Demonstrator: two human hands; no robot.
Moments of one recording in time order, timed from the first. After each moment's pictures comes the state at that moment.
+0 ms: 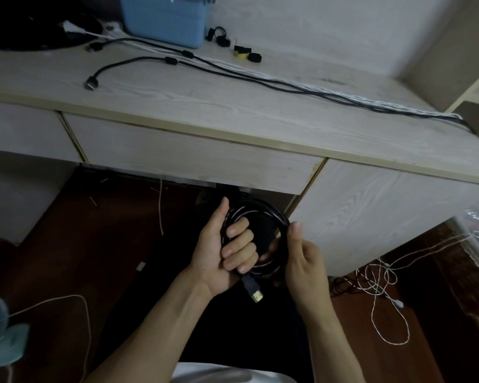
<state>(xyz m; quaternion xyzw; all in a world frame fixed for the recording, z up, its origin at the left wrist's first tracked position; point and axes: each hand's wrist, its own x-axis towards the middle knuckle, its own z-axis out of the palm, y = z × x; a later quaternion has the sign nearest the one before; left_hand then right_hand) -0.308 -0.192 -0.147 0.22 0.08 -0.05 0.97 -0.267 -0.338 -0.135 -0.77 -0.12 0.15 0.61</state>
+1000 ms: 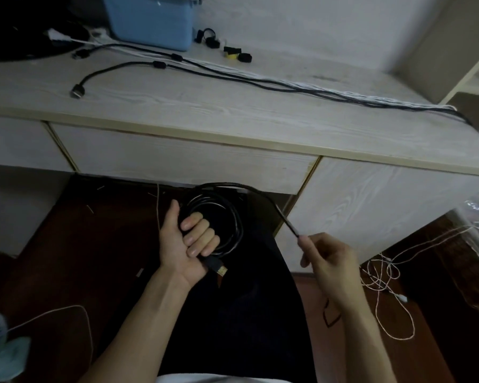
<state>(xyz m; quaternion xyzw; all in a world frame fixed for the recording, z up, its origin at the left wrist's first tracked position) -0.303 -0.153 -0.168 0.17 0.17 0.12 0.96 -0.222 -0.389 -0.155 -0.85 -0.17 0.04 0.49</state>
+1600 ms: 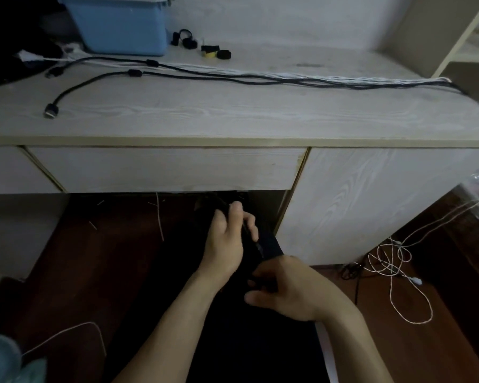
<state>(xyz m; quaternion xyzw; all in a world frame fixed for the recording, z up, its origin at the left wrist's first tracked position) -0.265 -0.207 -0.159 0.67 0.14 0.16 0.71 -0.238 -0.358 -0.147 -0.84 -0.38 0.29 0.27</state>
